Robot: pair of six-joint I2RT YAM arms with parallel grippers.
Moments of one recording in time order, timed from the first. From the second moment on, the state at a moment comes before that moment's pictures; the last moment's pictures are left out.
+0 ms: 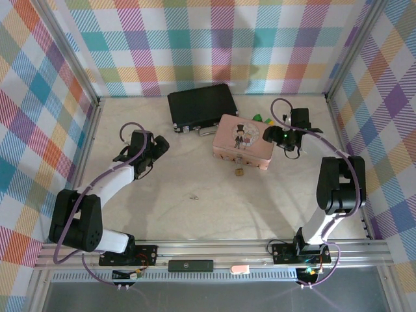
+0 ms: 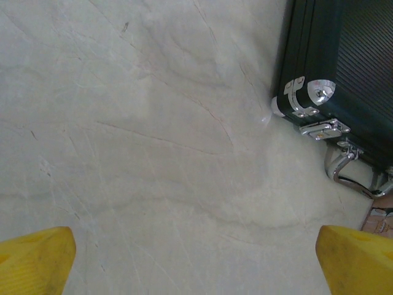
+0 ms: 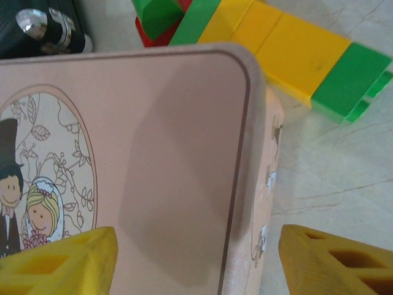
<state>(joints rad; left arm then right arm) -0.23 1.40 0.81 -0.20 -0.13 -0.86 0.04 1.72 1.15 -0.38 -0.32 0.38</state>
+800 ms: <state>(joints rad) -0.28 1.42 0.81 -0.16 0.02 -0.88 0.21 1.62 1.02 -0.40 -0.43 0.24</state>
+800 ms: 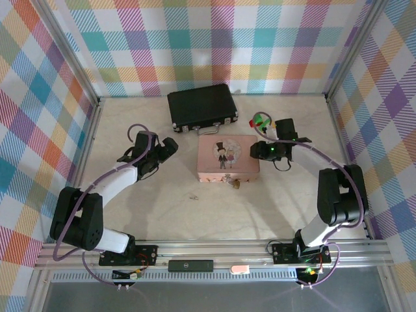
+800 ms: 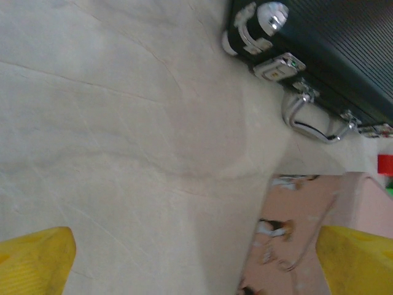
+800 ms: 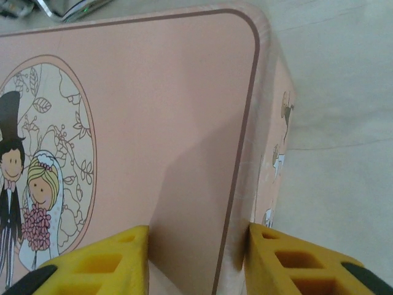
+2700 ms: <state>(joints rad) -0.30 1.15 0.73 -0.38 -0.03 -0.97 0.71 1.86 1.23 -0.41 -0.32 0.42</state>
